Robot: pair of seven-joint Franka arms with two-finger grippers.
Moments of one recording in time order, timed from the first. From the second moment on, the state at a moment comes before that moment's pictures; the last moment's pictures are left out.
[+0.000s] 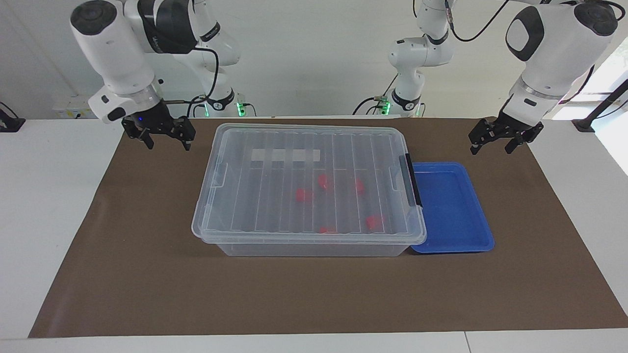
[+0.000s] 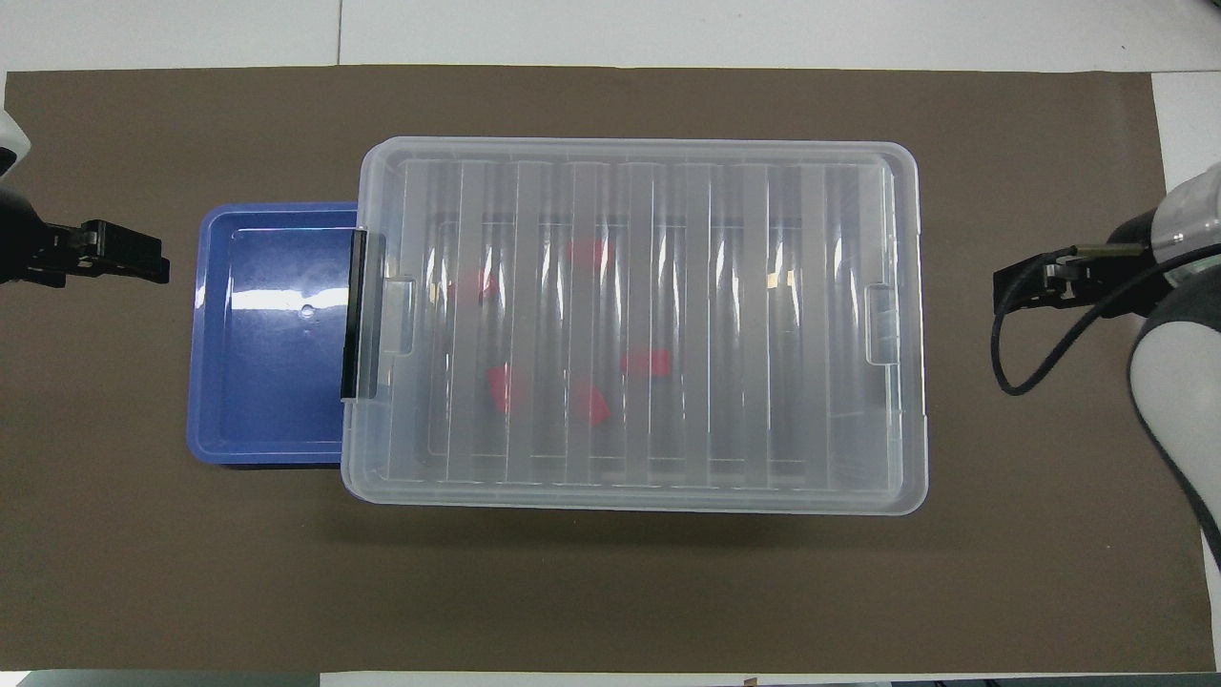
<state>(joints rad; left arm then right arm) 0.00 0.03 -0.06 -1.63 -0.01 1.67 -0.01 -0.04 0.00 0.10 -1.77 -0.02 1.72 0.14</state>
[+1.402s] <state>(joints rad) 0.00 0.03 -0.06 -1.63 -0.01 1.67 -0.01 -0.06 0.06 0.17 -1.92 -0.02 1.92 0.16</state>
